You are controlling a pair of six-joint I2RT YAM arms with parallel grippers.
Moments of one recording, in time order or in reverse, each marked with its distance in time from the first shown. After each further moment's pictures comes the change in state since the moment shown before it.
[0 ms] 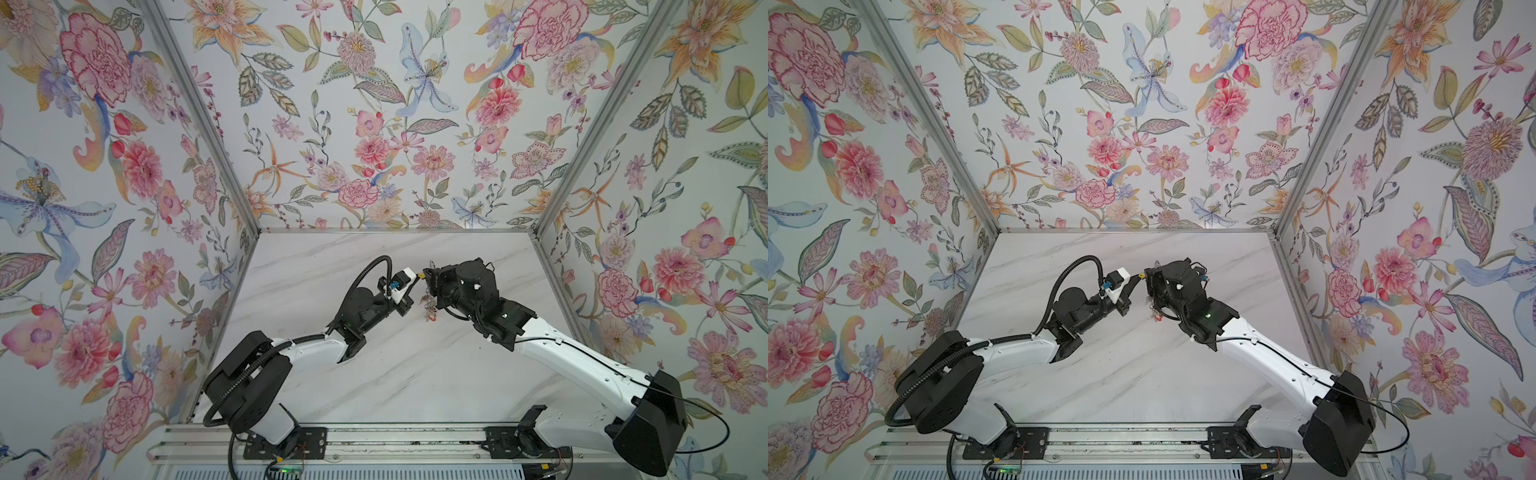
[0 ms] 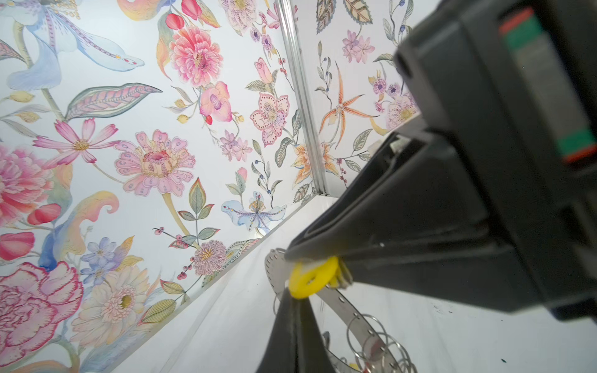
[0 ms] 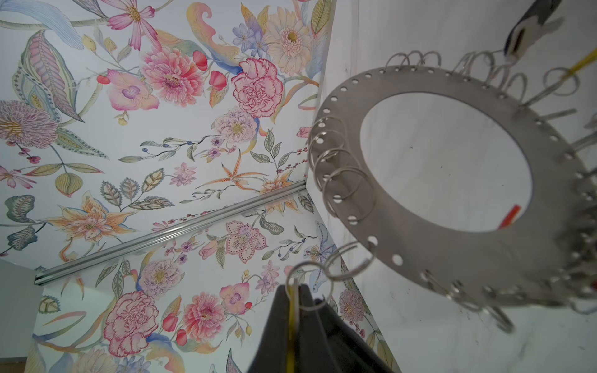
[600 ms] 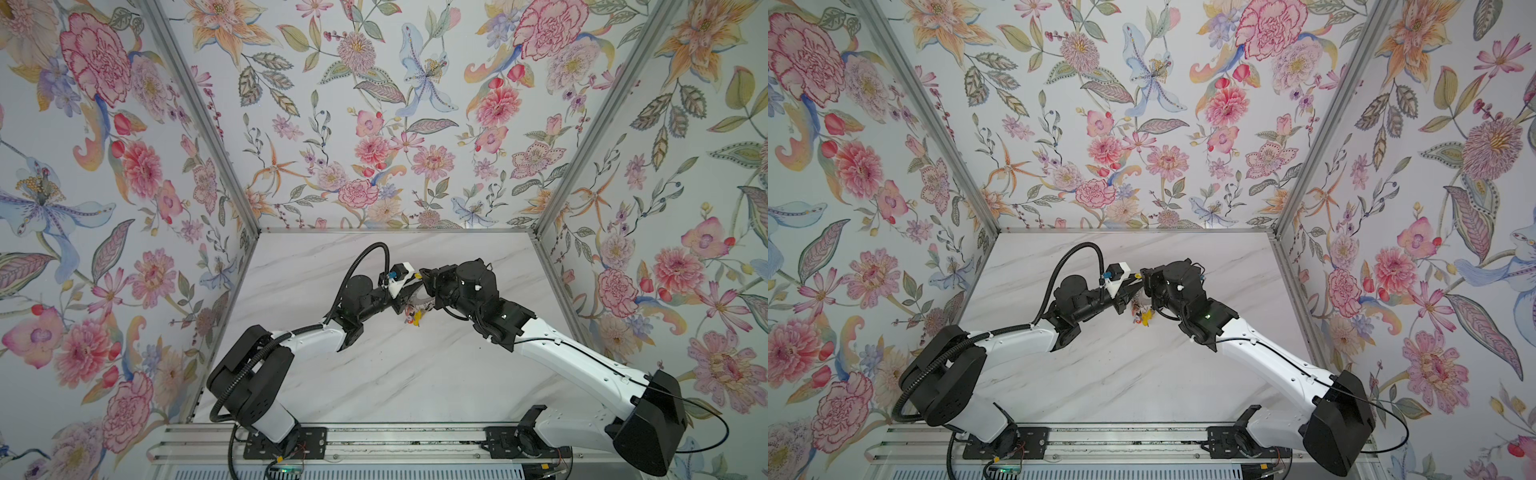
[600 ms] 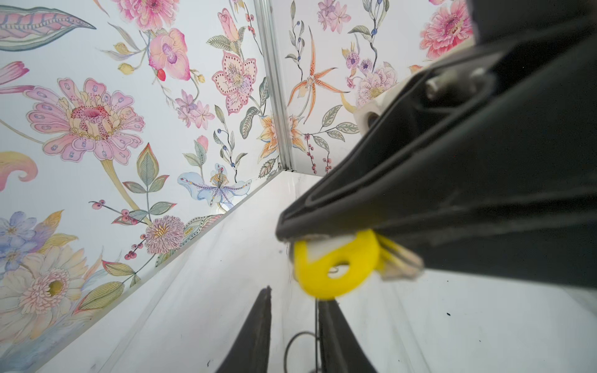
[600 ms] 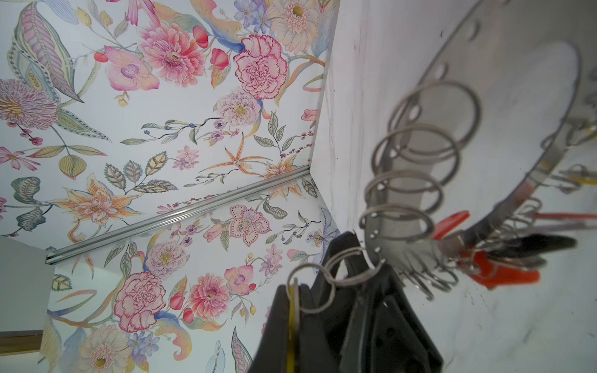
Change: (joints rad) left arm 0.095 0.029 0.067 -0.169 0.206 -0.068; right arm 0.000 0.000 -0.016 0.033 -0.058 -0.009
